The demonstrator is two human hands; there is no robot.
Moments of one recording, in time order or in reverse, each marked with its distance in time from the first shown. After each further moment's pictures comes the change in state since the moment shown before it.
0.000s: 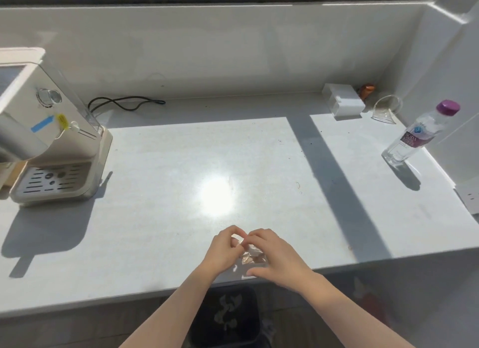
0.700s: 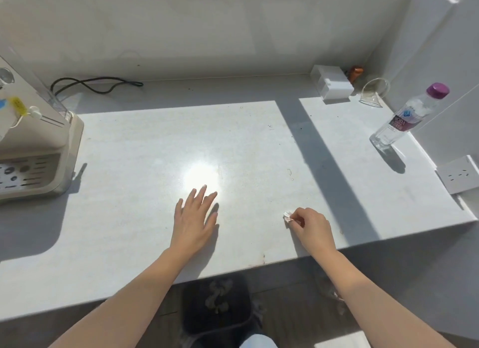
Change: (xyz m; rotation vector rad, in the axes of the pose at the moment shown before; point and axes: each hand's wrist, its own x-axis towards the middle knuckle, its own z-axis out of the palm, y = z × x) left_hand 0.041 -0.039 -0.041 0.672 0.349 0.335; right_hand -0.009 0.073 -0.025 -0.186 0.376 0.593
